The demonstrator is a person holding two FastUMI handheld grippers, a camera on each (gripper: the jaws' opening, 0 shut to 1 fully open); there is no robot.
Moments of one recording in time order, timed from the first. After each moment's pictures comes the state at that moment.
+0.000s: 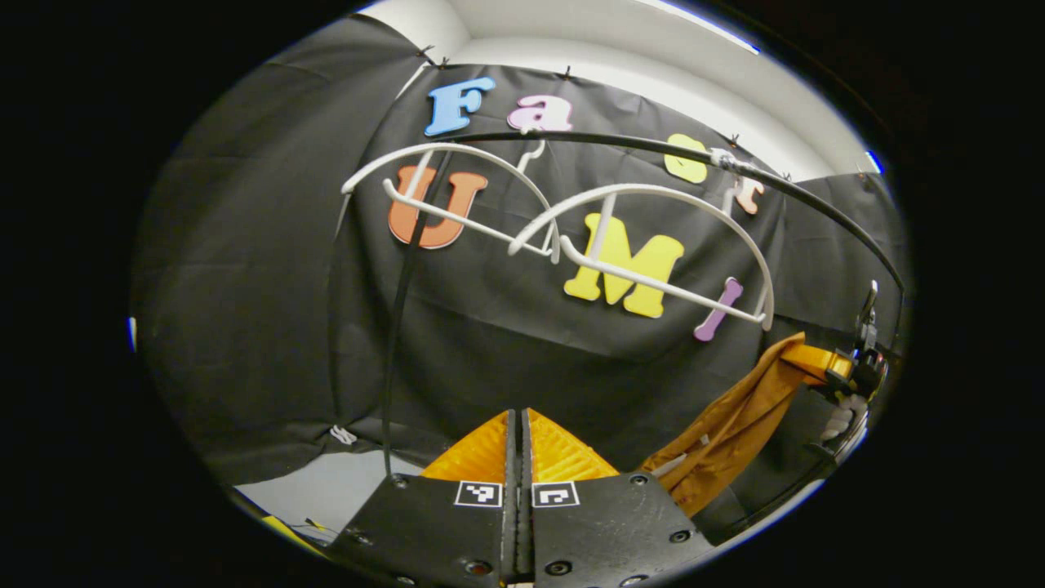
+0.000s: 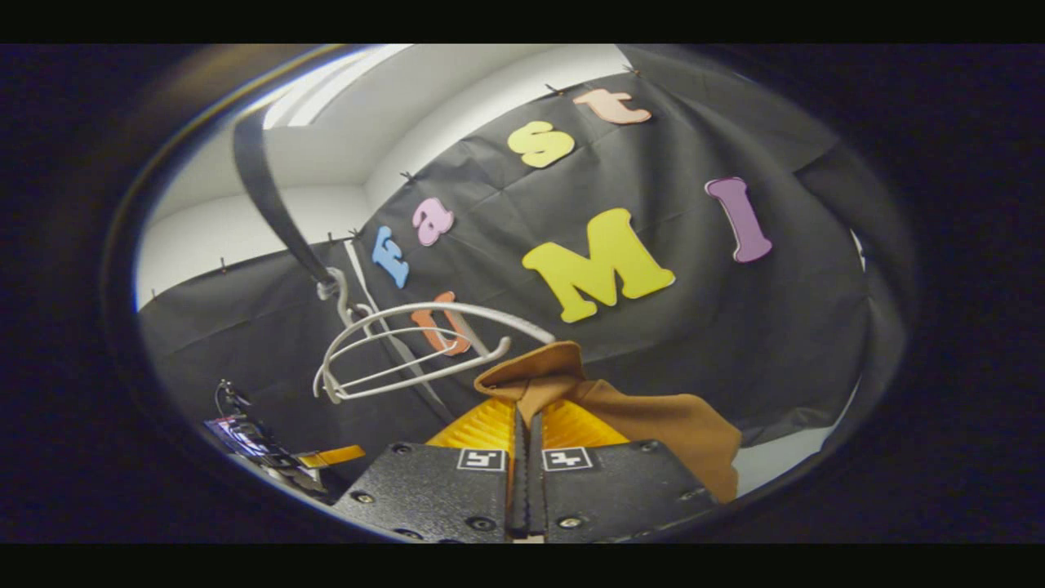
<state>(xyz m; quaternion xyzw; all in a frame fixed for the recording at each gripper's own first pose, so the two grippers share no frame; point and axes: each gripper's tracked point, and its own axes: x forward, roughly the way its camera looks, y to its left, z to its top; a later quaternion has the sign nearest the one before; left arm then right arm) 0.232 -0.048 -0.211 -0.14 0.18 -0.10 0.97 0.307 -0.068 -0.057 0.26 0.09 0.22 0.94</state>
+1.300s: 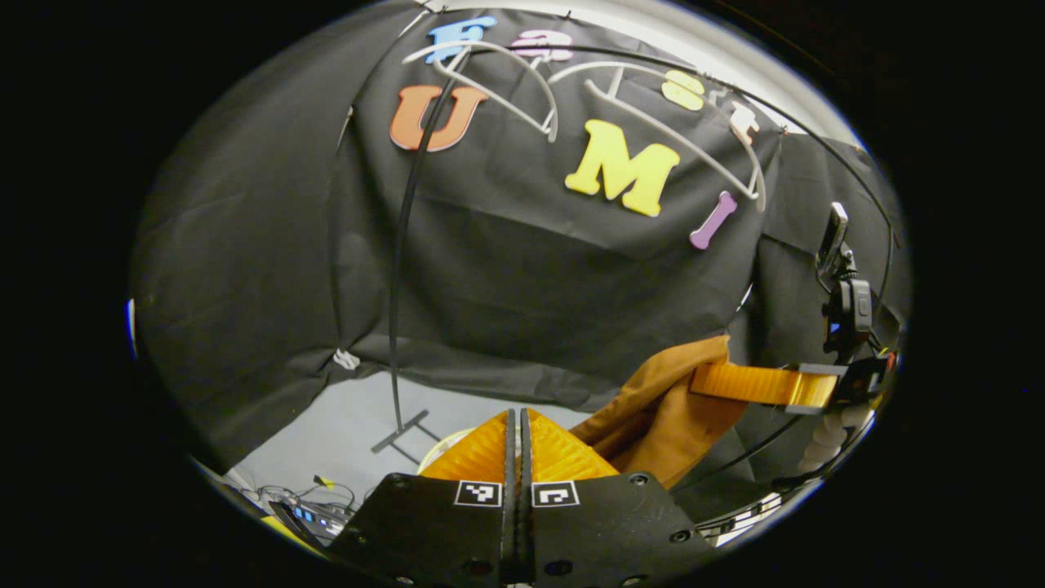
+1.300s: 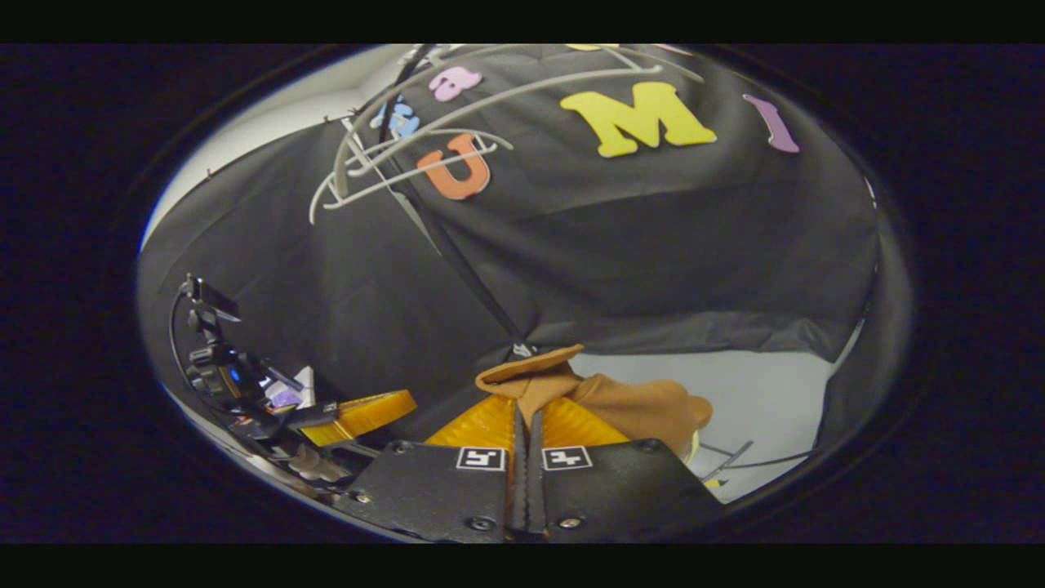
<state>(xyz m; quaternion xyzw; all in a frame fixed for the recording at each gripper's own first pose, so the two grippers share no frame) 0.134 -0.048 -0.343 -0.13 0.34 -0.12 0.92 0.193 0.126 -0.304 0.16 0.38 0.24 0.88</state>
